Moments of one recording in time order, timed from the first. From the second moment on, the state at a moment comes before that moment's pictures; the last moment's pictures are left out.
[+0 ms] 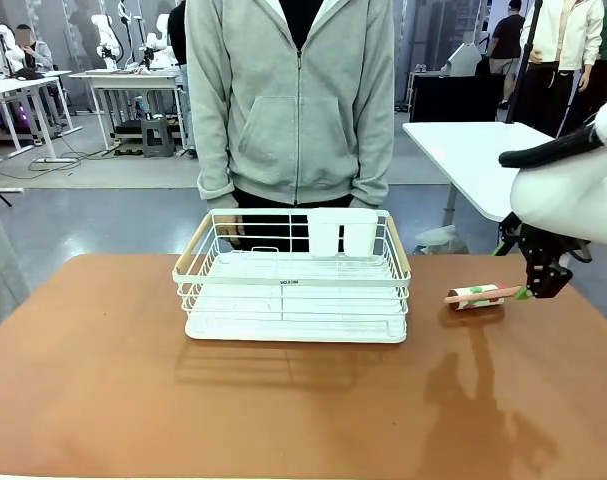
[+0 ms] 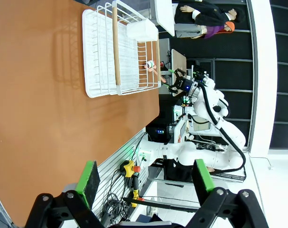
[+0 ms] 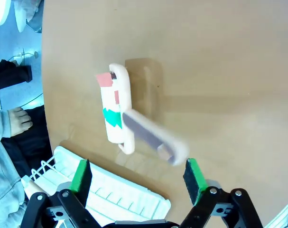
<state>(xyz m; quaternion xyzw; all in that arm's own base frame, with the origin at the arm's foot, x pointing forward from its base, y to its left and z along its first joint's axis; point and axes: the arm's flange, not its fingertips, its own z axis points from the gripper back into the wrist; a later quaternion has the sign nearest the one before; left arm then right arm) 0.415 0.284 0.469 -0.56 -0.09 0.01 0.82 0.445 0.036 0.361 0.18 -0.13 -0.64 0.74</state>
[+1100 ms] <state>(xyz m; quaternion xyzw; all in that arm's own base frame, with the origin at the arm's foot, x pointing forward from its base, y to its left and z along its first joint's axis) 0.415 0.283 0.469 -0.56 -0.09 0.01 0.82 0.437 0.037 0.385 0.18 -0.12 -0.64 0.74</state>
